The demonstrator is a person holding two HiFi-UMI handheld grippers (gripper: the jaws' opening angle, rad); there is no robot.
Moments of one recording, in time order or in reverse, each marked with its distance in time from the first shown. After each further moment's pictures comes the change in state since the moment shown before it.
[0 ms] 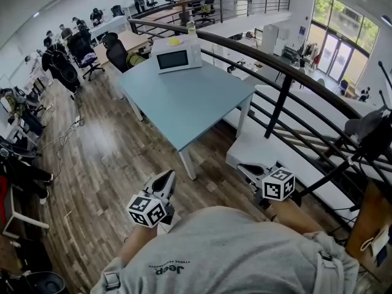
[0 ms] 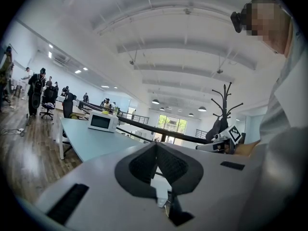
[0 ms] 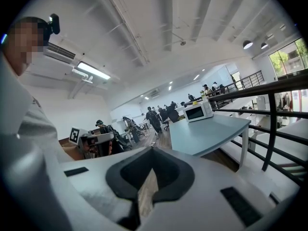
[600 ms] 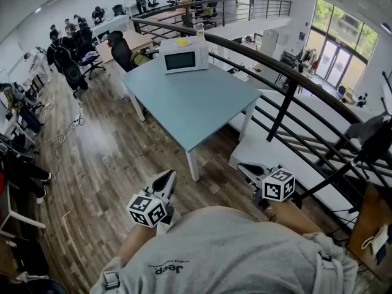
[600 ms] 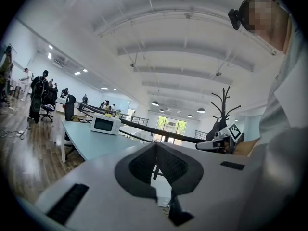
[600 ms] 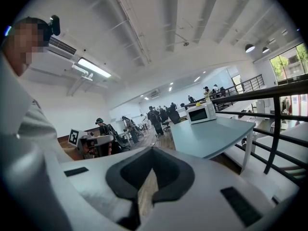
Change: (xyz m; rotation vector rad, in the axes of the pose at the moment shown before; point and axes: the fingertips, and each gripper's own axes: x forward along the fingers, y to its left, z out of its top) left arm -0.039 0.048 0.012 0.010 -0.019 -0.015; right arm 0.046 0.044 0.009 -0.026 -0.011 -0.020
